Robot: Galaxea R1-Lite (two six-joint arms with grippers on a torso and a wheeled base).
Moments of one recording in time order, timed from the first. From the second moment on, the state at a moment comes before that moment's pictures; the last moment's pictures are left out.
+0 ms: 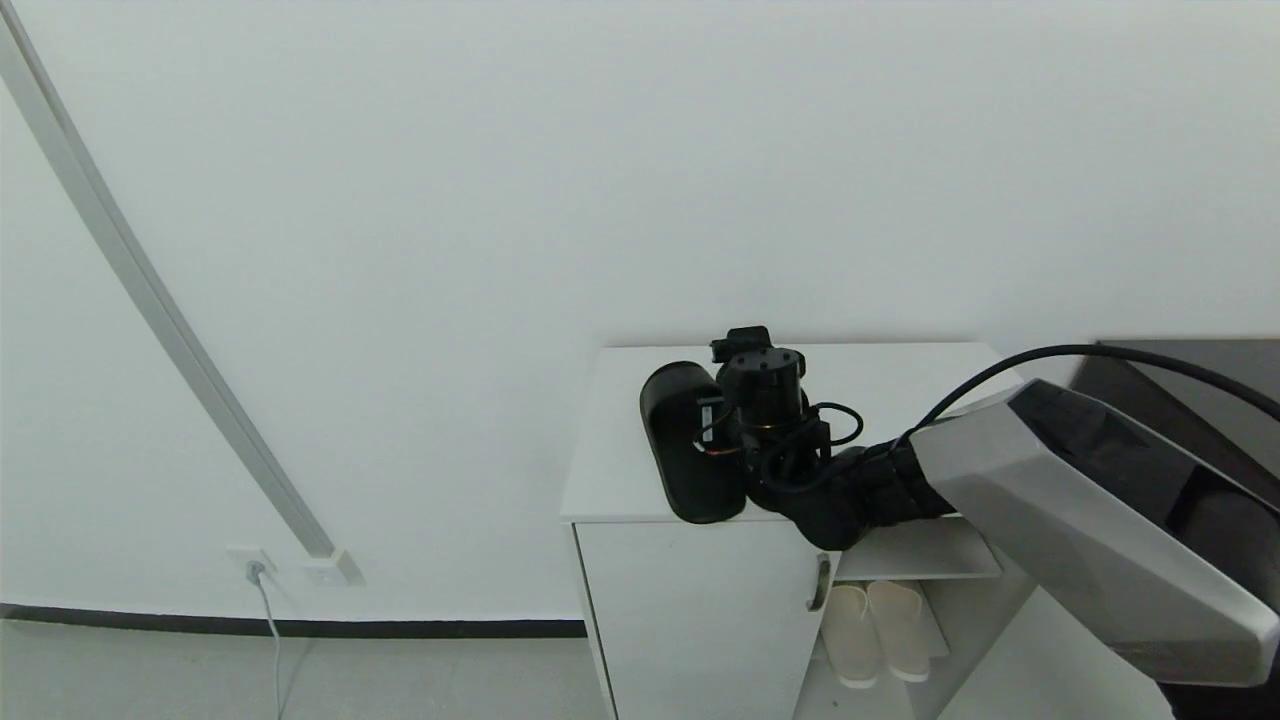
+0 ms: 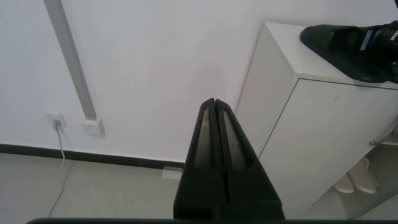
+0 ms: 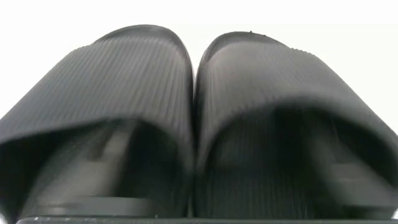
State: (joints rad) left arm 0.00 0.00 0.00 0.00 0.09 -0.10; right arm 0.67 2.42 -1.62 -0.65 -0.52 0.08
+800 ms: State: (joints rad) left arm 0.00 0.00 0.00 0.00 0.09 -0.10; right arm 0.69 2.28 -1.43 -0.68 -0.50 0.08
